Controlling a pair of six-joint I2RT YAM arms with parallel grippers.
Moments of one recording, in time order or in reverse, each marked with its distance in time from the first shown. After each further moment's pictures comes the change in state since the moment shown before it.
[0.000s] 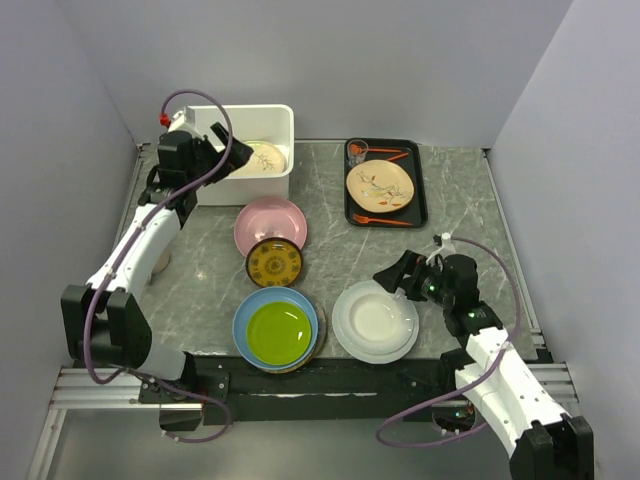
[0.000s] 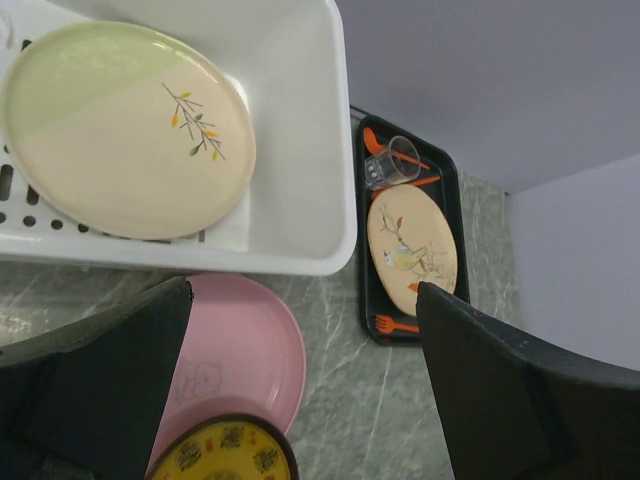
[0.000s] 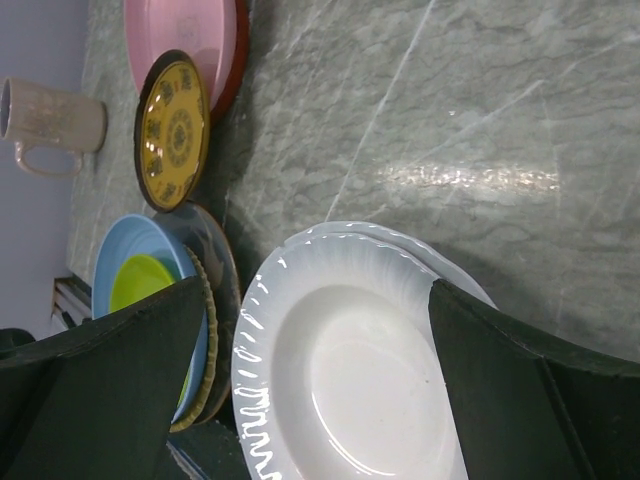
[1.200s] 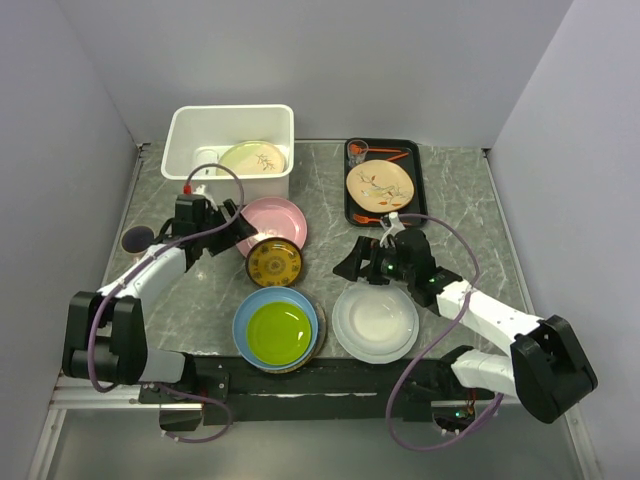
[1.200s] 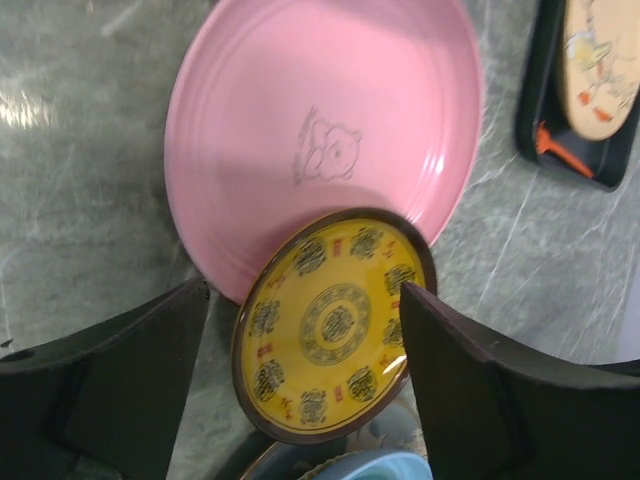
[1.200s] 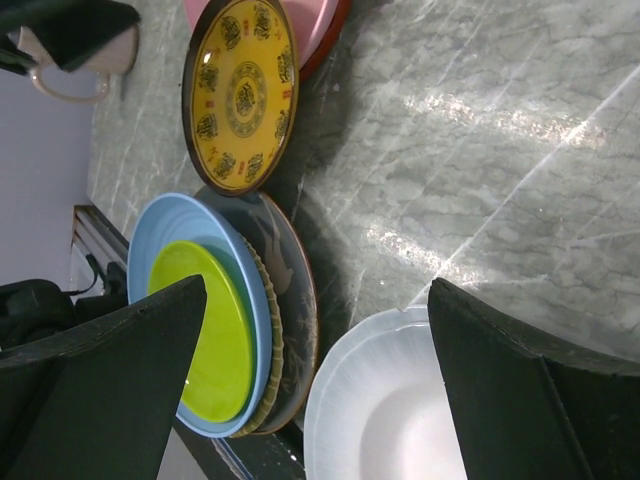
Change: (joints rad) left arm 0.002 -0.105 -0.490 -0.026 0.123 0.038; right arm 0.314 0.488 0.218 0.225 0.060 0.061
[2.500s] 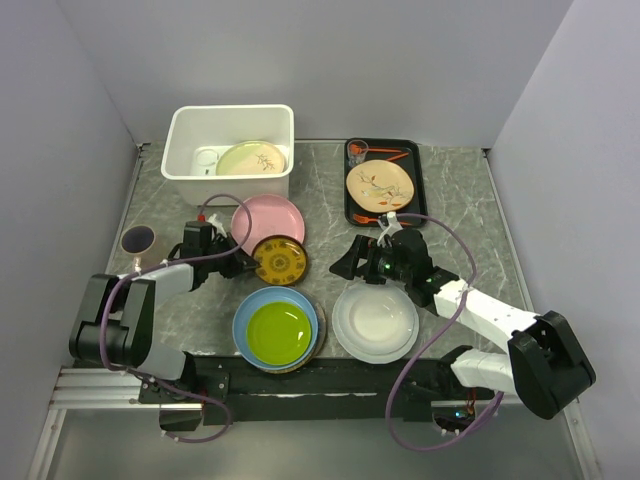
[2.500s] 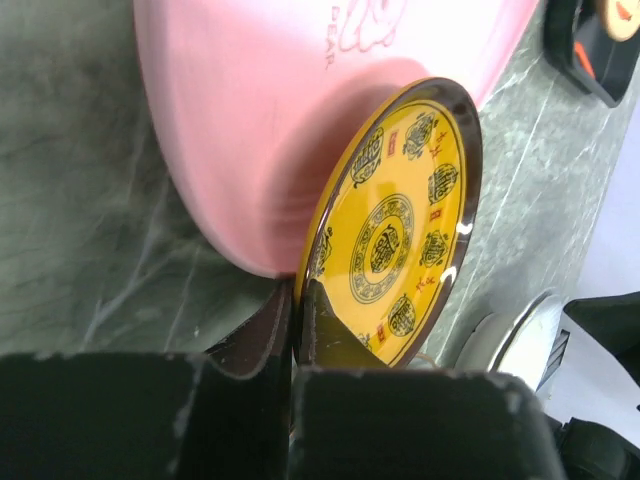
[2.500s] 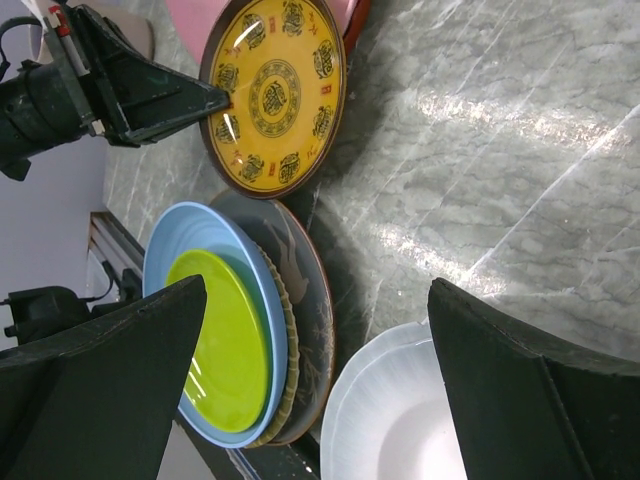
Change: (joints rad) left arm -0.002 0.102 -0.235 0.261 0.193 -0.067; right arm 0.022 0.024 0.003 0.045 0.012 0.041
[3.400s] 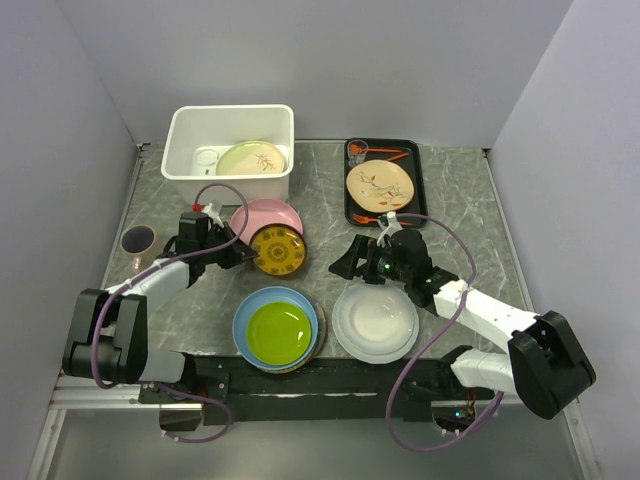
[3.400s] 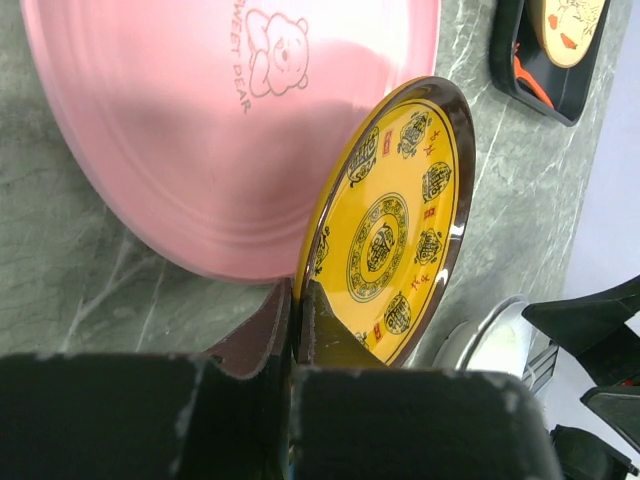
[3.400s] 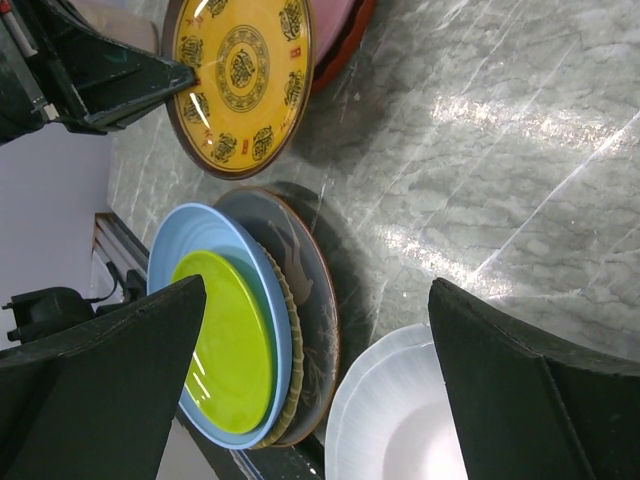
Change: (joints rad) left arm -0.003 -0.095 0.061 -0.087 -0.022 -0.006; right arm 0.006 0.000 0.000 0.007 0.004 0.011
